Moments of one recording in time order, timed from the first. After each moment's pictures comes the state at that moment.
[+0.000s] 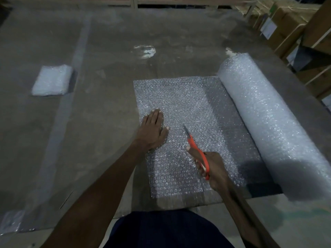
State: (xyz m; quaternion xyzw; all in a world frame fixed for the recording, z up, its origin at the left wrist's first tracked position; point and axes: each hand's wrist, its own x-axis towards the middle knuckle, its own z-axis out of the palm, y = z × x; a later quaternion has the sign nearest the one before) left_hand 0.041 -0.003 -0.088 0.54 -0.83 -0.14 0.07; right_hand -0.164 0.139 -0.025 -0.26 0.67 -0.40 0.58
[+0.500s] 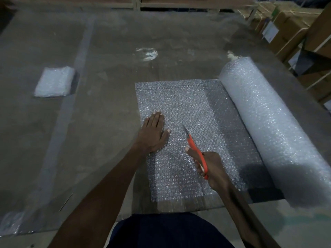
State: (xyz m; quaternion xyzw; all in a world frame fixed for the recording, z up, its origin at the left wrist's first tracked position) left_hand 0.041 -0.002 -0.089 0.54 -0.83 -0.13 0.08; right_hand -0.163 0.127 -0.030 -0.28 0.66 -0.39 0.57
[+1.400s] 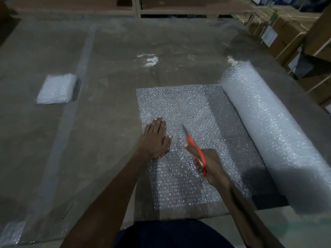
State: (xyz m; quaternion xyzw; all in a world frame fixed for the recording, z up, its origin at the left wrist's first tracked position) left_hand 0.041 -0.003 -0.089 0.54 -0.83 -0.13 0.07; right_hand -0.159 0.098 -0.030 -0.29 0.66 -0.38 0.58
